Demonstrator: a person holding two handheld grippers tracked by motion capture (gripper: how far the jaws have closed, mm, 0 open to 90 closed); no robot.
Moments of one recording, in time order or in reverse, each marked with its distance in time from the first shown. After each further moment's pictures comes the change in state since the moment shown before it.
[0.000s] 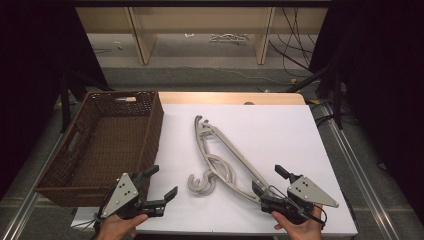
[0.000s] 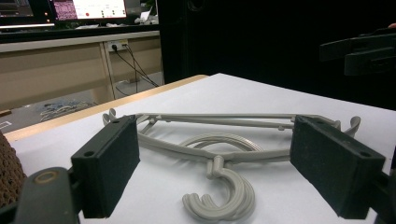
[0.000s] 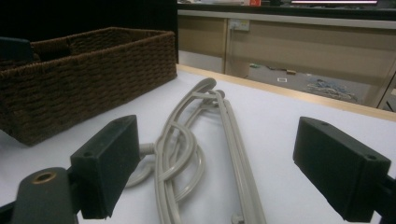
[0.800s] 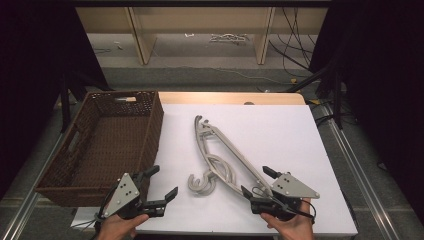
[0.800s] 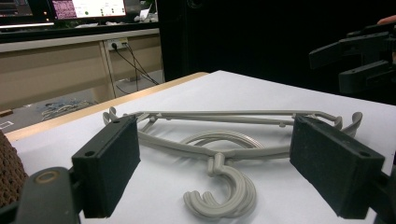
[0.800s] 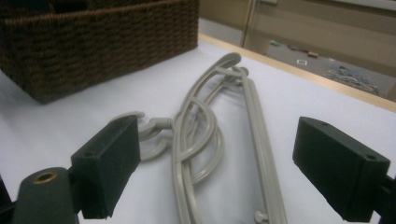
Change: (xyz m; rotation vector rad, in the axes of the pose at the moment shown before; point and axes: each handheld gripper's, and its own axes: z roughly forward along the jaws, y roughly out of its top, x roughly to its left) left arm -0.001 -0.001 0.001 0.013 0.003 0.014; right arm 0.016 0.006 0.021 0.167 0.068 -0.099
